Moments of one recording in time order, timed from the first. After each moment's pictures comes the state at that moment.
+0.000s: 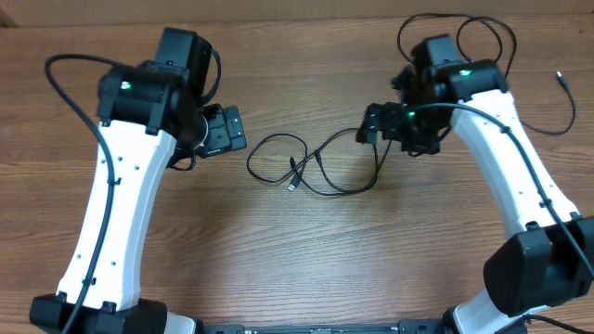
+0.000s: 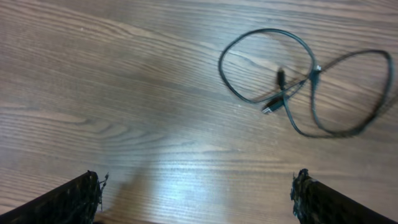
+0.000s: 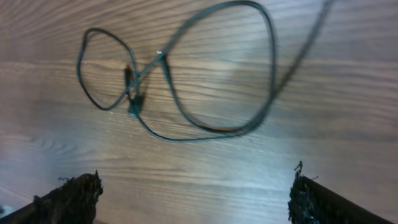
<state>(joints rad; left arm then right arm) -0.23 1.62 1.82 -1.54 -0.04 -0.51 0.23 1.77 1.62 -1.22 -0.33 0.28</state>
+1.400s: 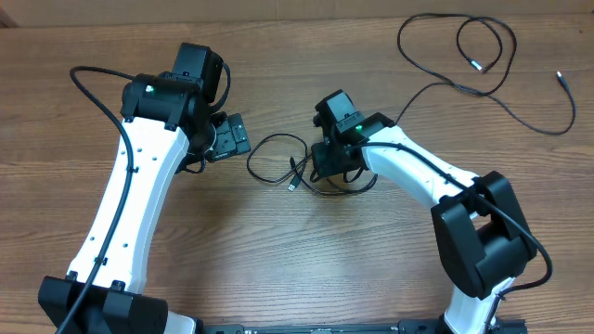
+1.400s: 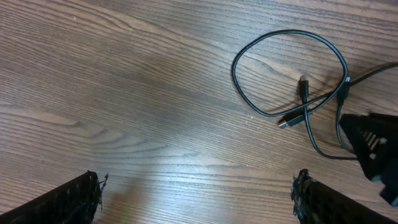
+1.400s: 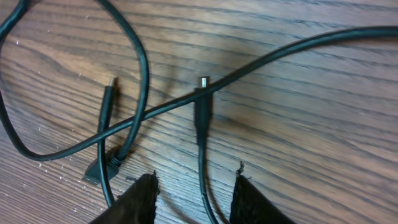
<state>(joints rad) -0.23 1.63 1.66 -1.41 -0.06 -0.55 0.54 1.95 1.34 -0.66 -0.12 0.28</state>
